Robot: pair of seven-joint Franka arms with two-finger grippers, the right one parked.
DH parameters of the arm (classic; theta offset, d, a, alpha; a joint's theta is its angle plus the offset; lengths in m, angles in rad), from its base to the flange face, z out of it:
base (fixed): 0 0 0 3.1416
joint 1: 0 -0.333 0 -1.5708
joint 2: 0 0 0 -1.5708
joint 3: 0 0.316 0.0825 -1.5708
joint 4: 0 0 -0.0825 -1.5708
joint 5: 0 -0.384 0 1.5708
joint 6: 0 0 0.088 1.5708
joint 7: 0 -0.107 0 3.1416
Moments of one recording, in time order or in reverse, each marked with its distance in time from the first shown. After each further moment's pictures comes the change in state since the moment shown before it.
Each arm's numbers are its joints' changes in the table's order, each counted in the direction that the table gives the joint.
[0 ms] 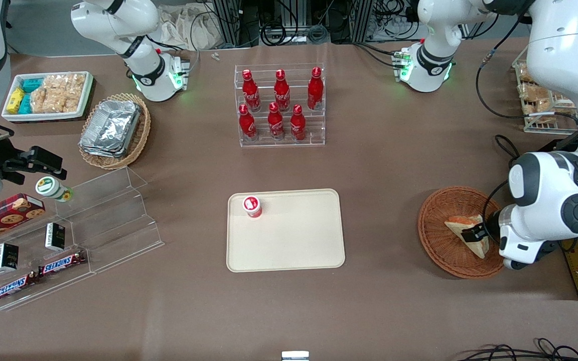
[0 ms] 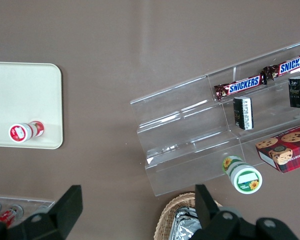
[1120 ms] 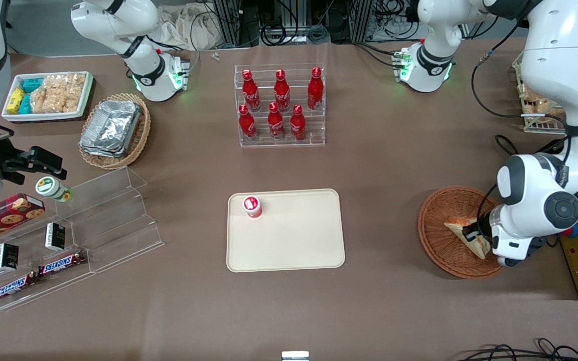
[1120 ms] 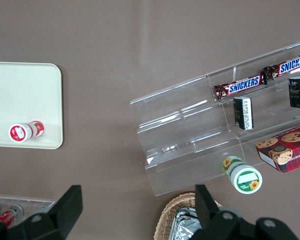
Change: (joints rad) arm -0.005 0.011 0.004 0.097 0.000 -0.129 0.076
